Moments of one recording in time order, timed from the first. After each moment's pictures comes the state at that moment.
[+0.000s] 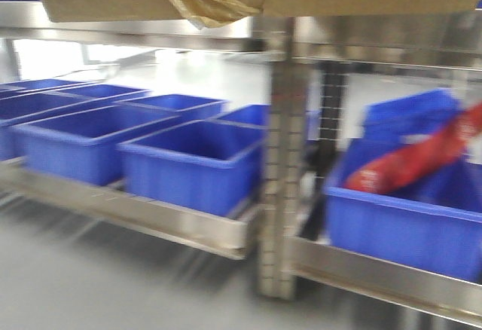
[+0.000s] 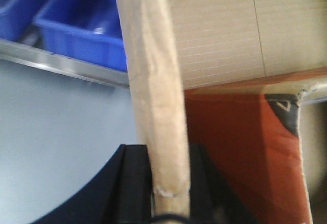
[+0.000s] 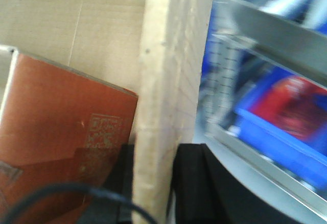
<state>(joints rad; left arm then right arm) -0.36 1.38 -1.84 0.06 1.23 -0.26 0.15 1.19 -1.54 0.36 1.01 -0.19</state>
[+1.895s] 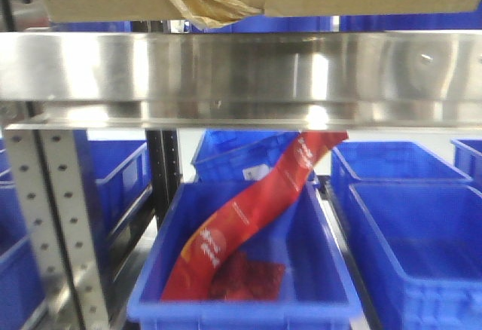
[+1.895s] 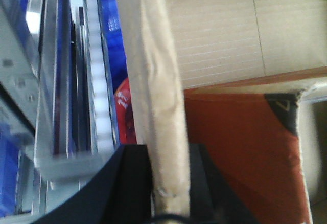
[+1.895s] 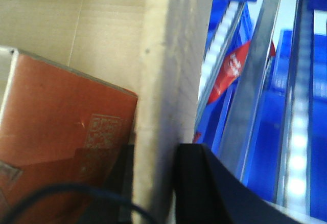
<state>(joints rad) -0.36 1.38 -1.84 0.06 1.23 -0.26 0.15 1.19 -1.54 0.36 1.01 -0.19</state>
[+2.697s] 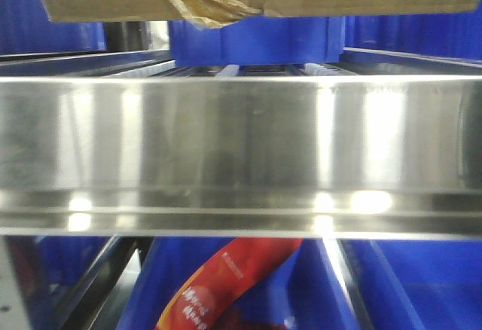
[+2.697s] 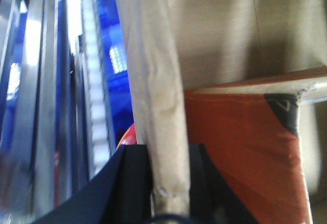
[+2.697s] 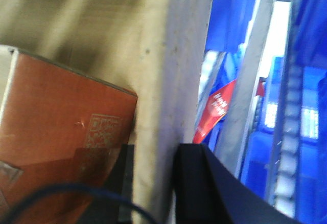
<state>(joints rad) -0.36 1.38 -1.84 0.06 1.23 -0.26 0.15 1.19 -1.54 0.36 1.01 -0.19</state>
